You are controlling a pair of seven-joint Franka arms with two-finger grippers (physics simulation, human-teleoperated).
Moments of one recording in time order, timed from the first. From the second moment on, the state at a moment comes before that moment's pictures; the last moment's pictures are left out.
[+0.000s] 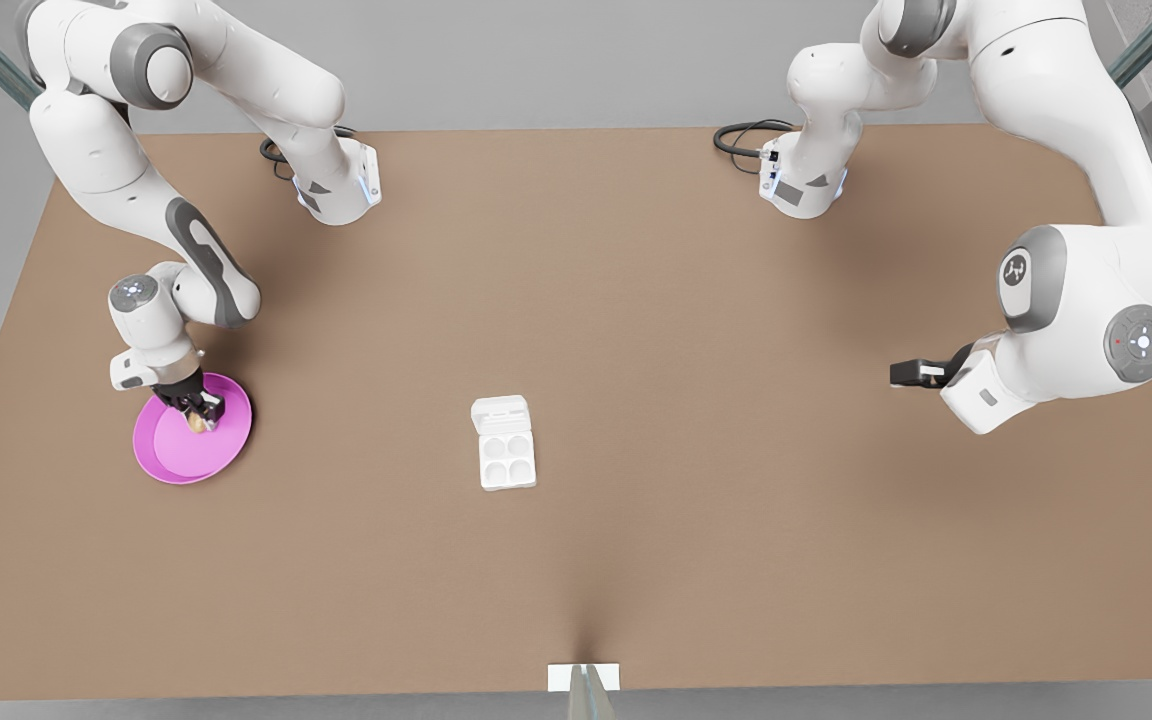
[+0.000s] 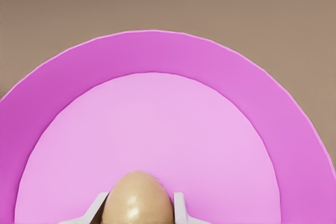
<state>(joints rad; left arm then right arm) -0.04 0.32 0.02 -1.43 -0.06 1.50 0.07 -0.41 0.46 0.01 -2.43 -0.24 3.27 0.17</state>
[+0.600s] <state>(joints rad) -0.04 0.32 0.02 -1.43 -0.06 1.50 0.07 -0.39 0.35 0.10 -2.38 -0.24 3.19 0.20</state>
